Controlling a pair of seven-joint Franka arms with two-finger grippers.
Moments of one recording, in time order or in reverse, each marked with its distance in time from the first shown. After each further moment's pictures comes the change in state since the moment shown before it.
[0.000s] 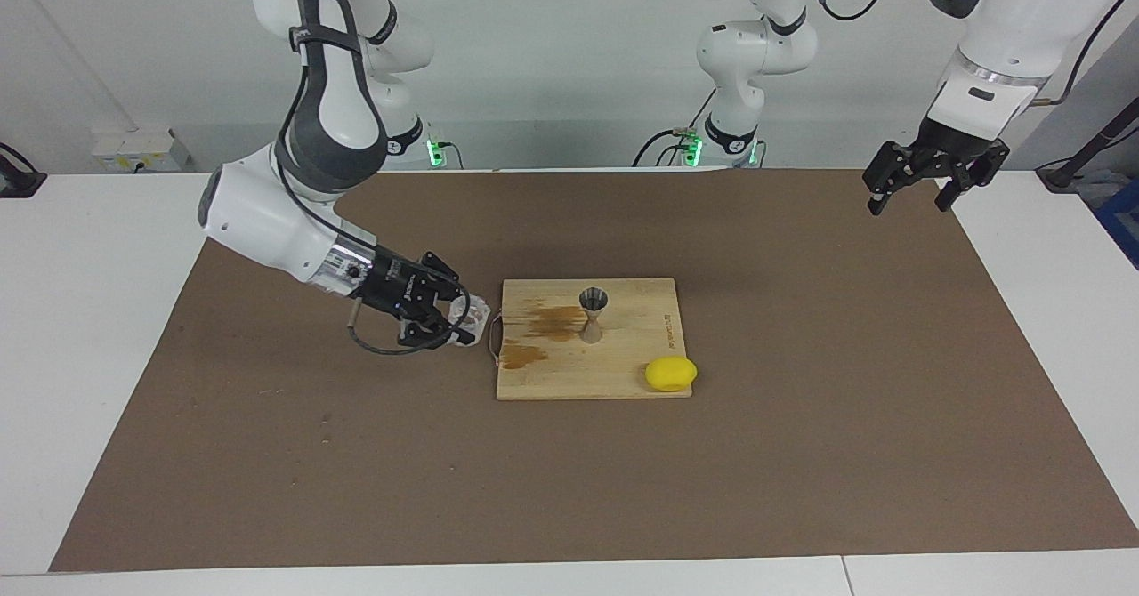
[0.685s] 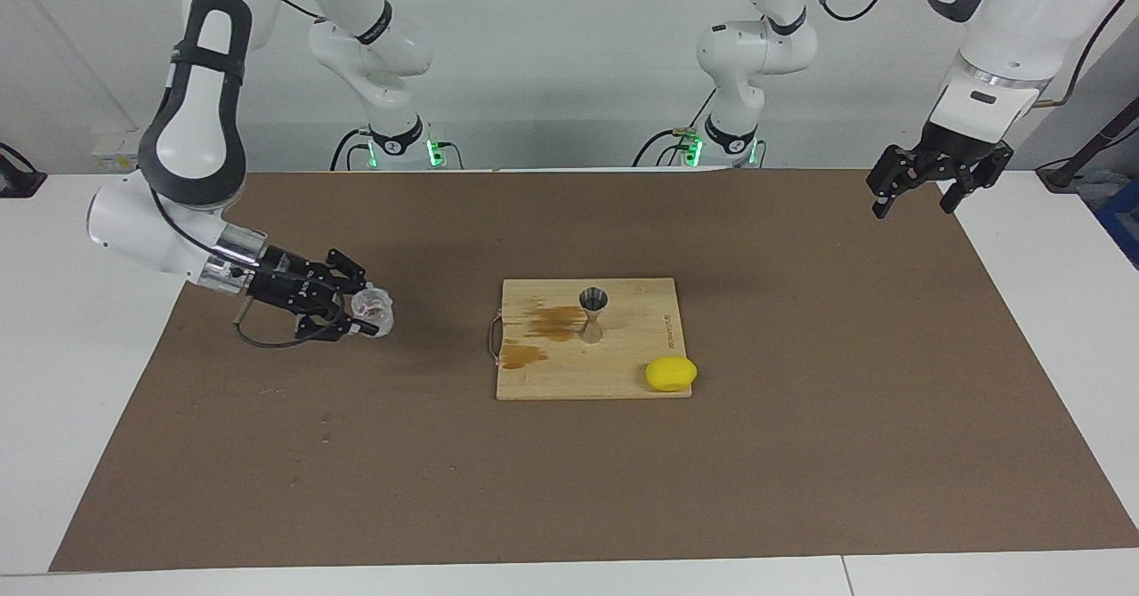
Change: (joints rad) left arm 0.000 -0.003 0.005 -0.004 0.007 0.004 -0.002; right arm -0.279 -0.036 0.000 -0.157 0.100 -0.173 -0.260
